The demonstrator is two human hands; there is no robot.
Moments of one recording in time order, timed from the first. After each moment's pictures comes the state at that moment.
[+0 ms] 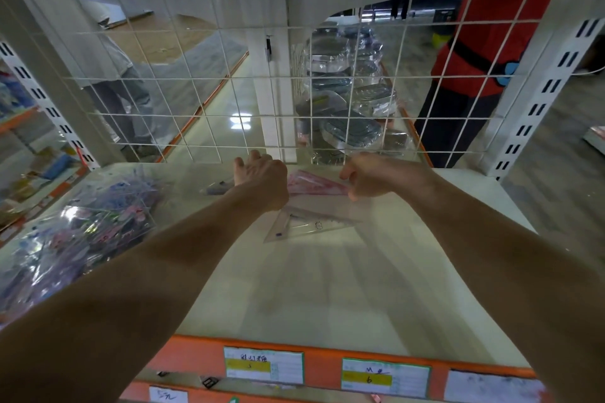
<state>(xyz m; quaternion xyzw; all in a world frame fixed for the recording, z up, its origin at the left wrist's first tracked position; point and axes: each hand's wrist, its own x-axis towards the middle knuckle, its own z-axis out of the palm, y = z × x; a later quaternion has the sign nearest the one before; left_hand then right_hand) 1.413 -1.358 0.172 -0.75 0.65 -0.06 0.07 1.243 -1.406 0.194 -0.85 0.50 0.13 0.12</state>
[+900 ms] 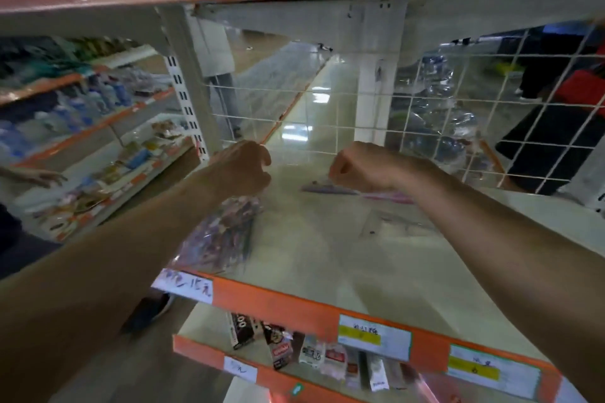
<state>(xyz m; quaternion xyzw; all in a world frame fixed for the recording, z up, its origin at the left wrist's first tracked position) 1.566 -1.251 0.235 -0.80 0.60 0.02 -0.09 1.371 -1.328 0.240 -0.89 0.41 -0.04 0.16</state>
